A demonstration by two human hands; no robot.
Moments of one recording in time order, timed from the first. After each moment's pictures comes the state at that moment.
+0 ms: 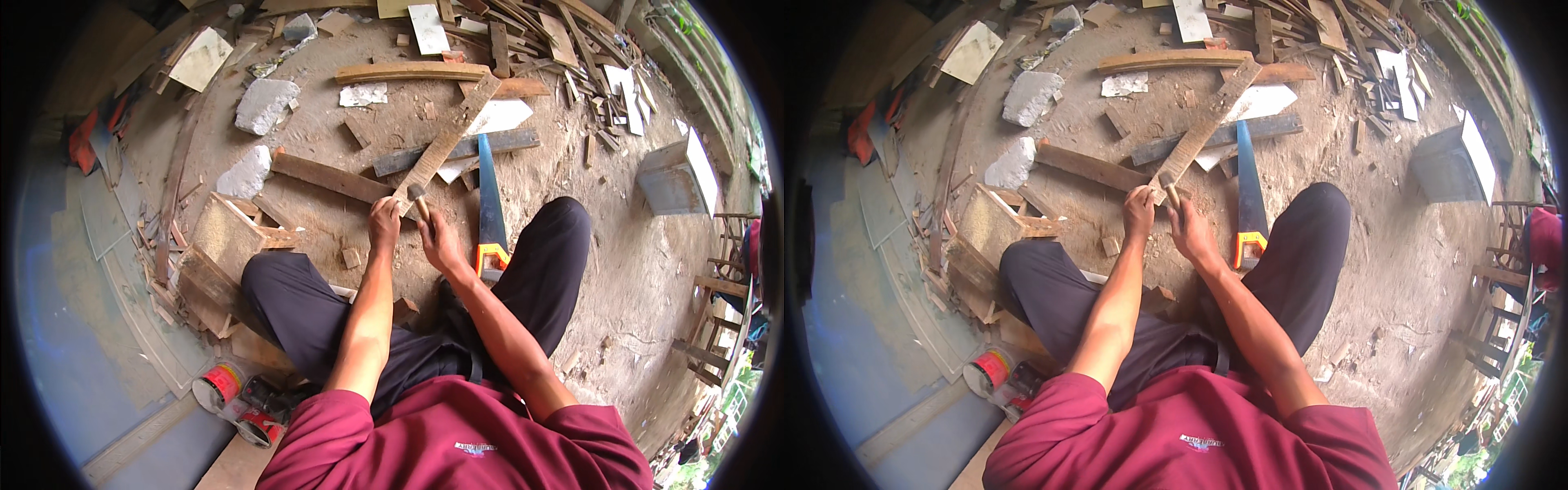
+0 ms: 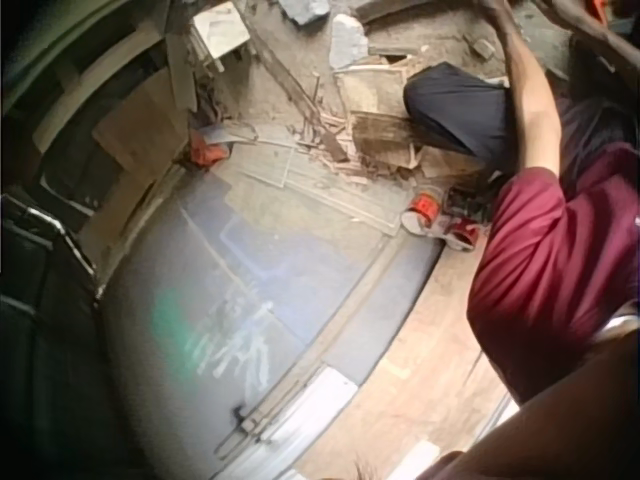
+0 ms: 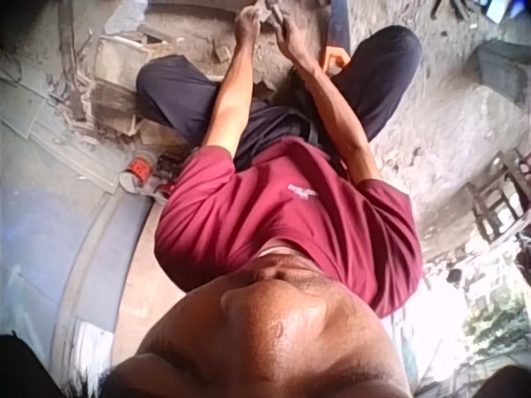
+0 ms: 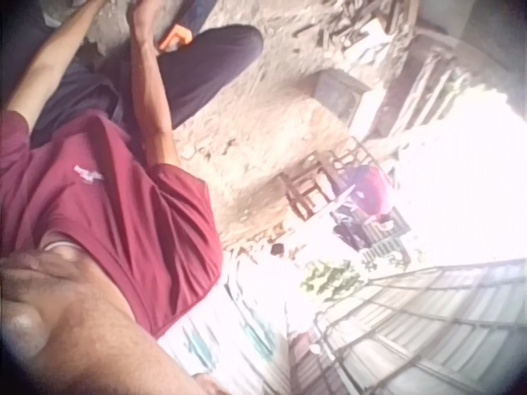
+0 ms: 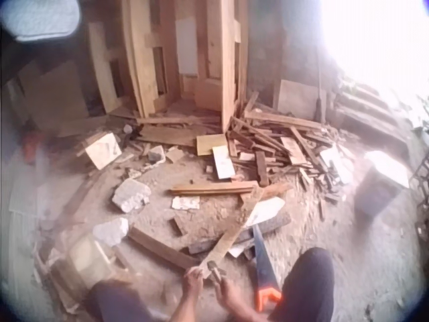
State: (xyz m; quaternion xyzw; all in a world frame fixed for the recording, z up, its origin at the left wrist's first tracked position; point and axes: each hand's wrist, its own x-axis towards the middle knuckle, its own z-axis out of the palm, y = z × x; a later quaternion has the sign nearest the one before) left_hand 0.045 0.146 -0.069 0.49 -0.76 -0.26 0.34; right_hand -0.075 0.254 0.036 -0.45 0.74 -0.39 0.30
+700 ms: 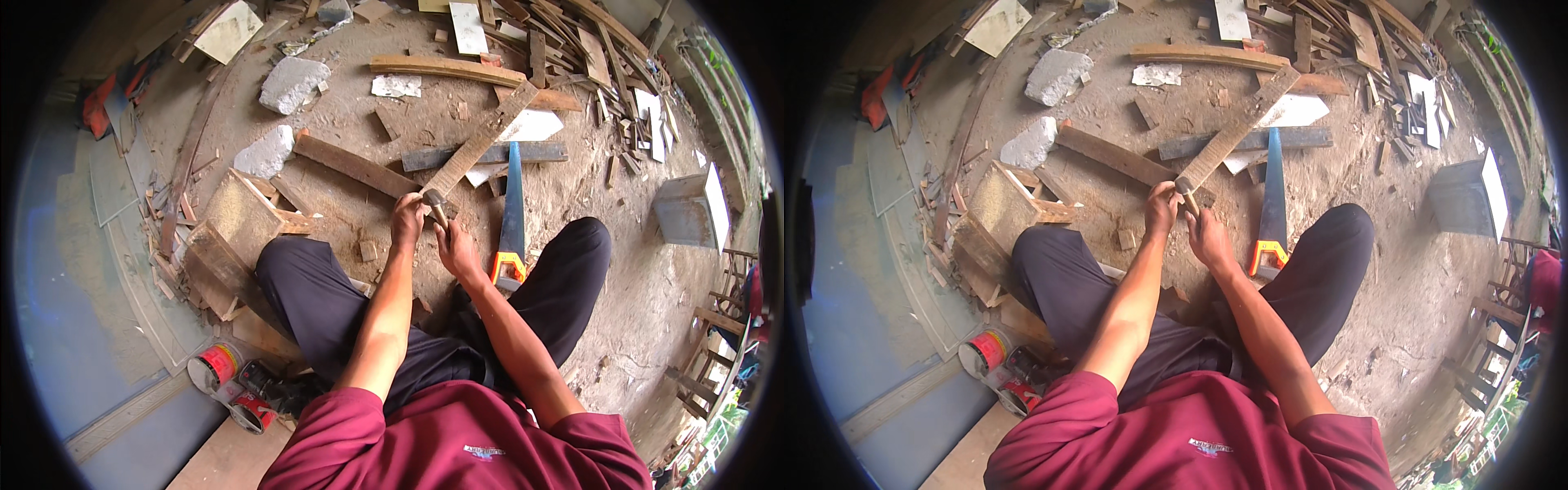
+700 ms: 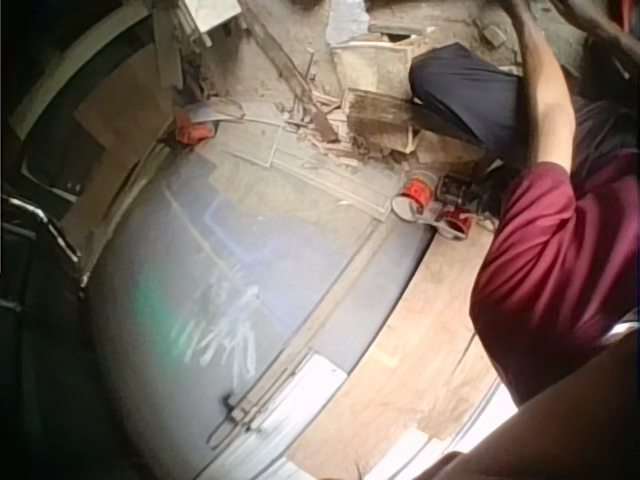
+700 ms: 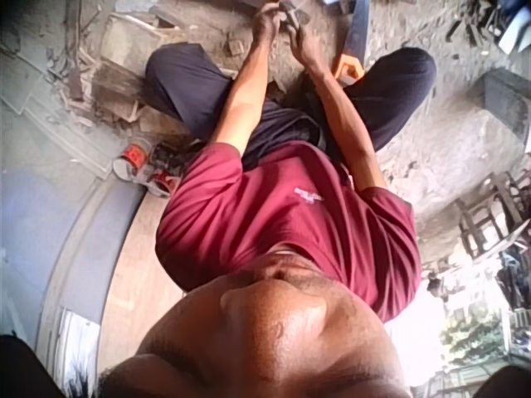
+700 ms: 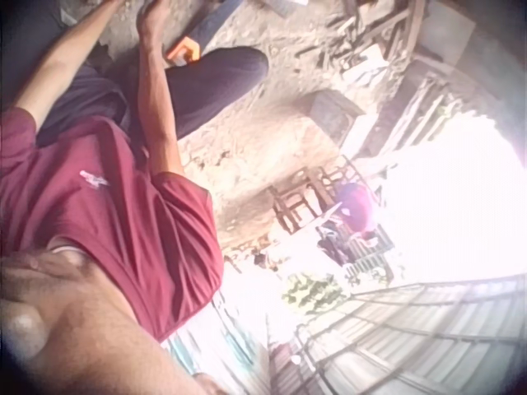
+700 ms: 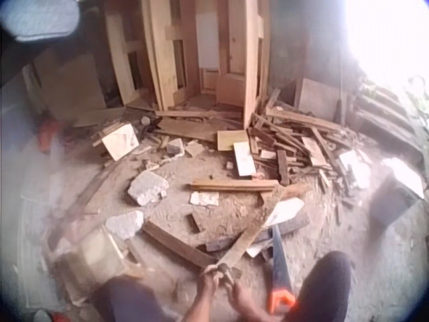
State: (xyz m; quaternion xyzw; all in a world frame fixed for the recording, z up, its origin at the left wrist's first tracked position) left_hand 0.048 0.147 -0.076 0.48 -0.75 -0.27 0.37; right_hand -0.063 0.248 0.017 -0.50 0.75 -0.29 0.31
